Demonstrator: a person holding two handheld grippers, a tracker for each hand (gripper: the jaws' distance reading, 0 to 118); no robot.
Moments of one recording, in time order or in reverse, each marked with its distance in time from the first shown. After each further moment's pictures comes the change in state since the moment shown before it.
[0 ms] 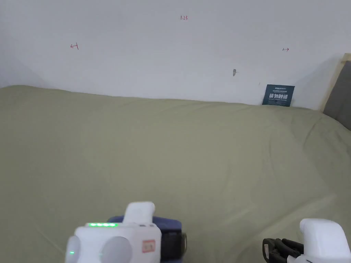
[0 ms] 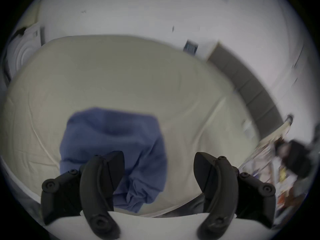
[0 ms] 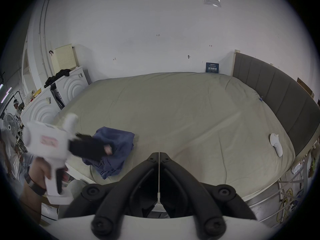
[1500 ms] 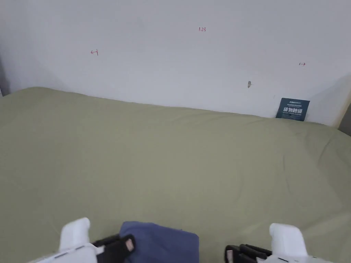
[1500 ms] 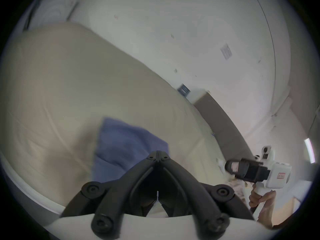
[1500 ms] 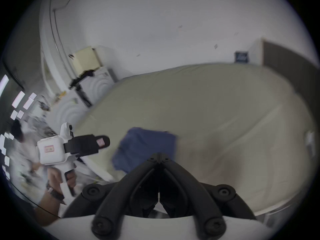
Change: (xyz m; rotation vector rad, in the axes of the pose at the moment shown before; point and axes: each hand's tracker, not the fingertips) left arm -0.102 -0.034 0.072 0.273 -0.086 0.203; right arm -0.025 0.002 -0.070 -0.090 0.405 -0.089
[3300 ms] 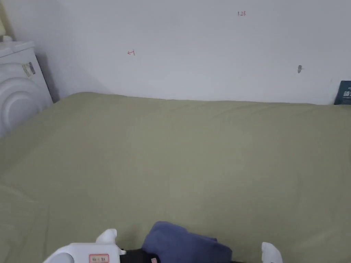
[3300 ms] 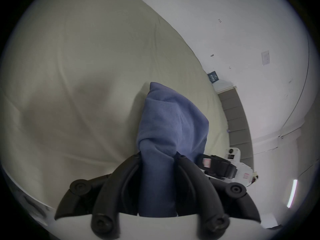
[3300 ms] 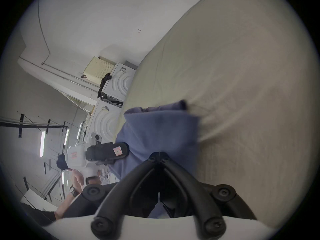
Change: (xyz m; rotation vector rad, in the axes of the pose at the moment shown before) left arm -0.102 0.043 -0.046 -0.347 0.105 0.252; right arm 0.060 -0.031 -0.183 -0.203 0.374 -0.373
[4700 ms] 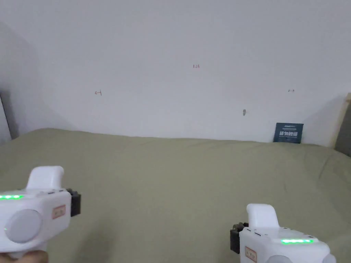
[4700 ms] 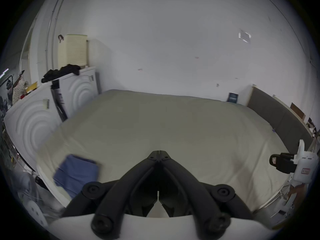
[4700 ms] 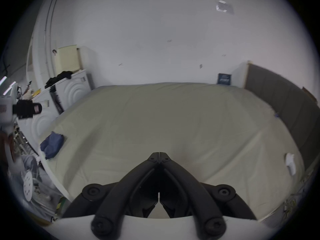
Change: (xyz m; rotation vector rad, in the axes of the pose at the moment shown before) left arm 0.154 -0.002 0.102 0.559 0.433 -0.540; right arm -0.156 0.004 0.117 0.459 -0.780 0.524
